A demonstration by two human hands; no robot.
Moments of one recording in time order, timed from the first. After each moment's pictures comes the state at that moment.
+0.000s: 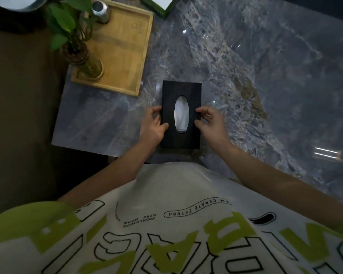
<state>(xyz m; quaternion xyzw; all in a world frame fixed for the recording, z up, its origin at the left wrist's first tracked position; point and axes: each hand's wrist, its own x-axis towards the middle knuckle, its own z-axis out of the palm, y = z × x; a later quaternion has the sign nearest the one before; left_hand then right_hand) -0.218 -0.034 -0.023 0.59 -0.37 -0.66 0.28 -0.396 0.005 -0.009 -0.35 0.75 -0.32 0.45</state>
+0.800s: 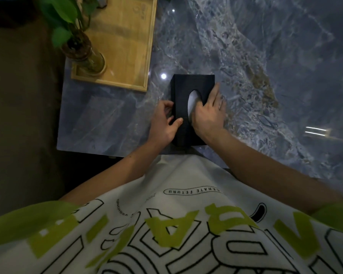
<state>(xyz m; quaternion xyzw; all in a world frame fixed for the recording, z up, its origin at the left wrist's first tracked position) -0.196 -0.045 -0.051 0.53 -0.44 -0.68 0.26 -0.341 -0.035 -0.041 -0.54 0.82 0.14 0.14</state>
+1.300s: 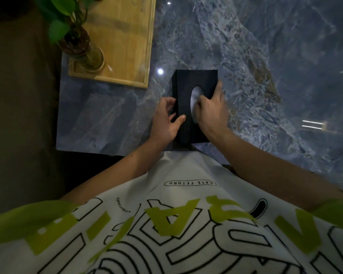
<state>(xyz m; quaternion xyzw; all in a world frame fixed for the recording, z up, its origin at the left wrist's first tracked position) -0.191 -0.046 -0.050 0.53 -0.45 -0.67 0.26 -0.341 -0.035 -0.030 -0.53 0.83 0.07 0.15</state>
